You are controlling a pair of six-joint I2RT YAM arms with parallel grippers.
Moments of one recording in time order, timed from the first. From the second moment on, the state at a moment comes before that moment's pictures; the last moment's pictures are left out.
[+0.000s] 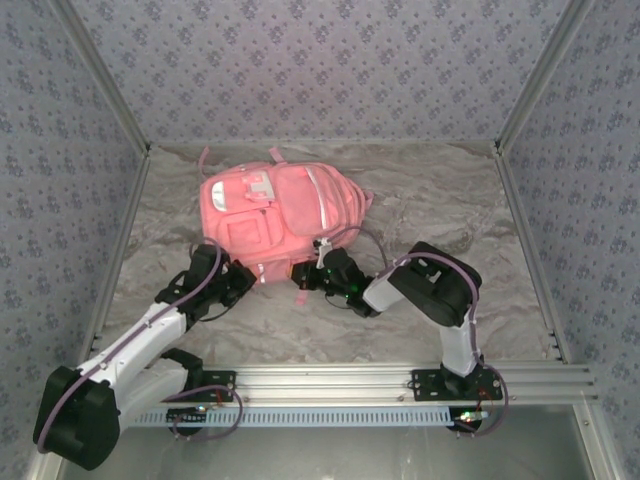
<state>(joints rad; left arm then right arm) -0.40 0.93 0.43 -0.30 0.20 -1.11 0.87 1.95 0.69 0.87 -0.15 0.89</state>
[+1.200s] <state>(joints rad) -0.33 0.96 0.53 -0.49 0.21 -0.83 0.68 1.54 0.45 0.67 -0.22 0.69</state>
